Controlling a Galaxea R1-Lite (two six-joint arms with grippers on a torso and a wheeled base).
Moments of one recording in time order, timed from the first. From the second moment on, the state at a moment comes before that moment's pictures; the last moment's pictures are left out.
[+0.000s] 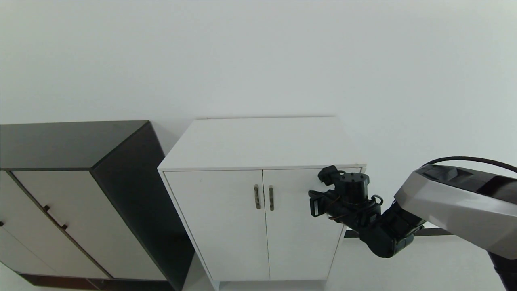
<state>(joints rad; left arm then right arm) -0.01 0.00 0.00 0.00 -0.01 -0.01 0.51 2.35 -1.03 -1.05 -0.03 0.06</state>
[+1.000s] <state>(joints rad) -0.01 0.00 0.00 0.00 -0.01 -0.01 0.50 2.36 -1.05 -1.05 -0.03 0.06</state>
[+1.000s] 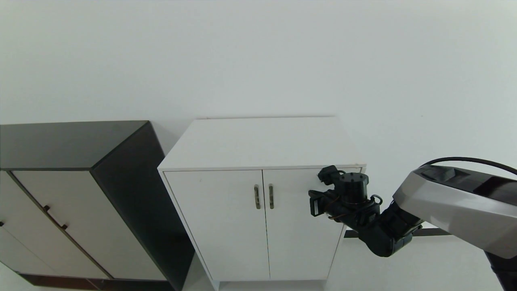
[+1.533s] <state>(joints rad) -0.01 0.00 0.00 0.00 -0.01 -0.01 0.48 2.23 -0.82 -1.13 -0.03 0.06</state>
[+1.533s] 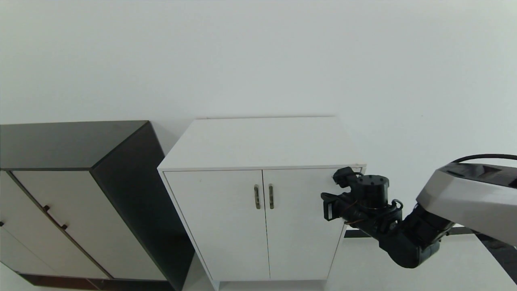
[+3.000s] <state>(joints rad) -0.01 0.00 0.00 0.00 0.00 -0.02 0.00 0.67 -0.01 -0.22 -0.01 0.05</state>
